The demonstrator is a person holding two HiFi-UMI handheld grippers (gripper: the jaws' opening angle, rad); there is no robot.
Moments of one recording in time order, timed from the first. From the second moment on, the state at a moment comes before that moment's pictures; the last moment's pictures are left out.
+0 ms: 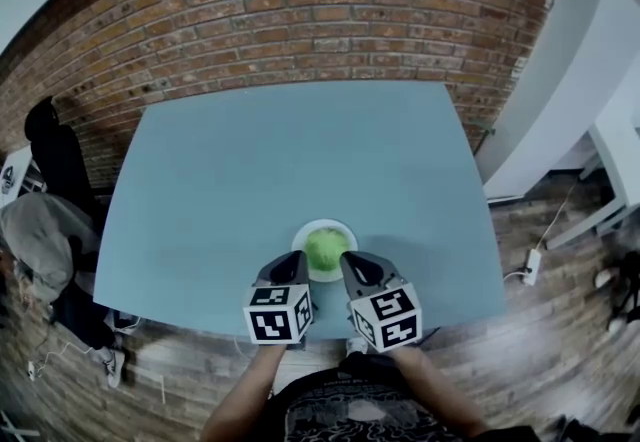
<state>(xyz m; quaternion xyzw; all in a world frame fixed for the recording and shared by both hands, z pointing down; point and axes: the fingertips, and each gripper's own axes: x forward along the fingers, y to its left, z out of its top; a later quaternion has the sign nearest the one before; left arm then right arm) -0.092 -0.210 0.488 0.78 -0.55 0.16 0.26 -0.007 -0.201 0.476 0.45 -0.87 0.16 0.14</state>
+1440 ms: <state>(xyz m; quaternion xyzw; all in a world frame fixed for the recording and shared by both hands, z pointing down) -0.053 -0.129 0.437 0.84 -0.49 0.12 0.21 -0.020 -0.133 0.433 0.46 -0.87 0.12 0.12</state>
